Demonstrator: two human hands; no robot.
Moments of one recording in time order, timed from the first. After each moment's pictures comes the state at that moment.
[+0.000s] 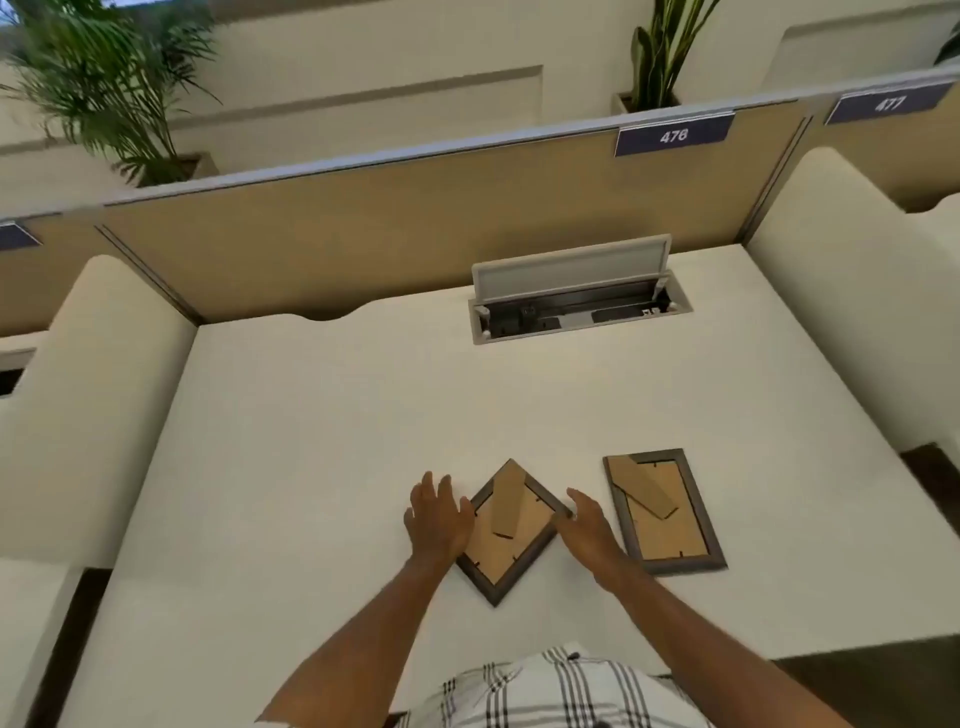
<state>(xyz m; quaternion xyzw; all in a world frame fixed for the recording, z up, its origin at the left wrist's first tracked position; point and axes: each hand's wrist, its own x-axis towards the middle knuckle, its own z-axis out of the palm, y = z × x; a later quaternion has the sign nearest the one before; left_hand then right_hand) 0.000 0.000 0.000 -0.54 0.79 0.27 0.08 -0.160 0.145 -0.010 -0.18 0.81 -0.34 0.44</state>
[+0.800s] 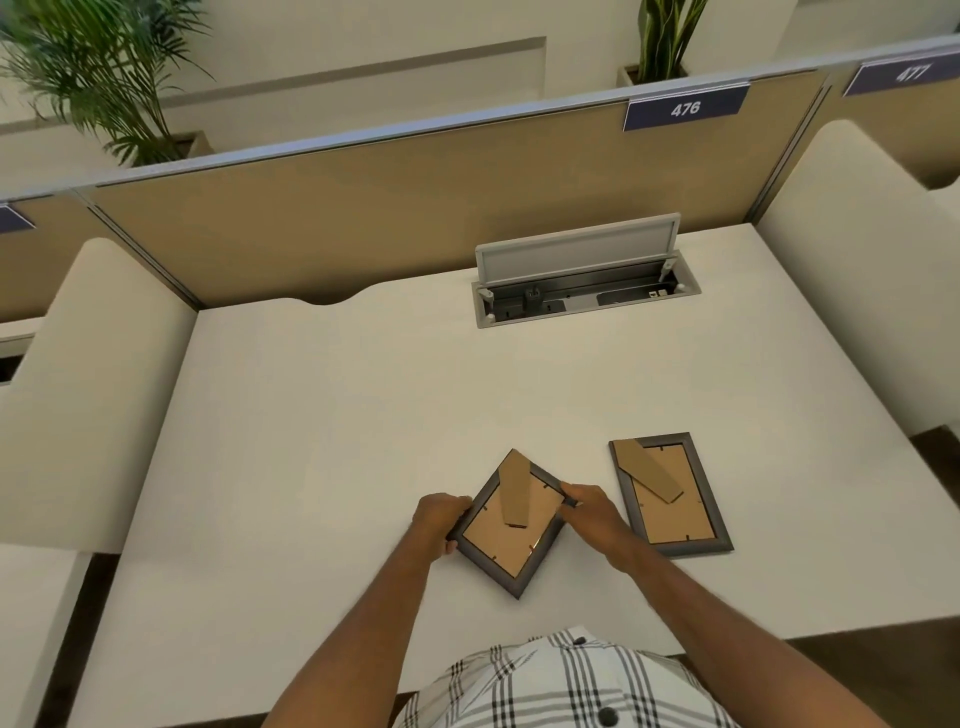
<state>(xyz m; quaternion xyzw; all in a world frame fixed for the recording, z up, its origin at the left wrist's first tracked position) 0.010 -0.015 -0.003 -0.66 0.46 0.59 0.06 -0.171 0.143 -0.014 -0.23 0.77 -0.34 0.48</state>
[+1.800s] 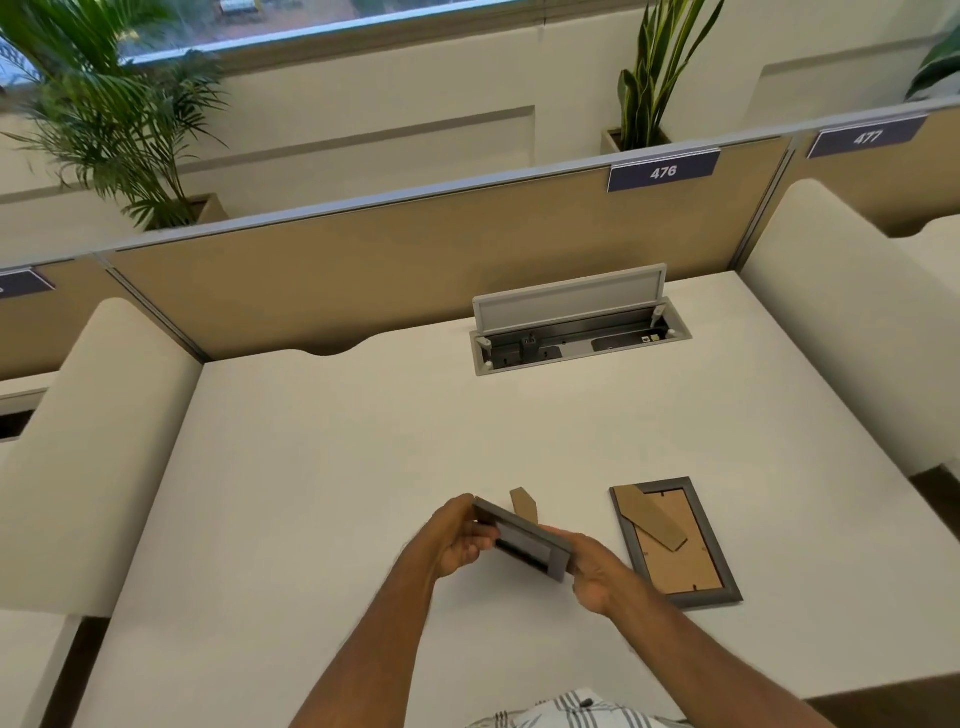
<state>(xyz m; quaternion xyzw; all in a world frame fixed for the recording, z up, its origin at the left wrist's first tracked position) -0.020 -0.044 0.027 -0.56 0.37 0.74 0.04 -0.159 0.119 0.001 0.06 0.64 -0.47 0.61</state>
